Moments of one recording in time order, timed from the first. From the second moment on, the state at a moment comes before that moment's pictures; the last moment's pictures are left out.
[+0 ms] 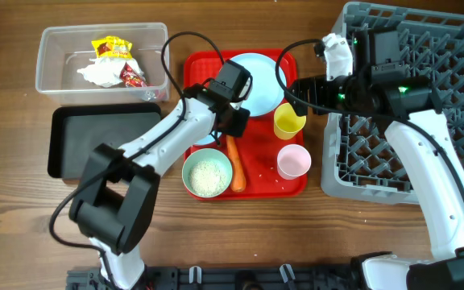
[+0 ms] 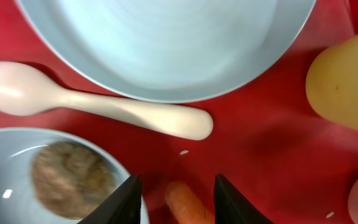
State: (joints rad) left arm -0.55 1.92 1.36 -0.66 0.03 -0.16; right arm 0.18 1.49 1.39 -0.88 -0.35 0.00
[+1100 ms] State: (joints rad) left arm -0.55 1.77 1.36 -0.65 -0.15 -0.35; right arm 0.18 1.49 1.39 -0.89 -0.35 0.00
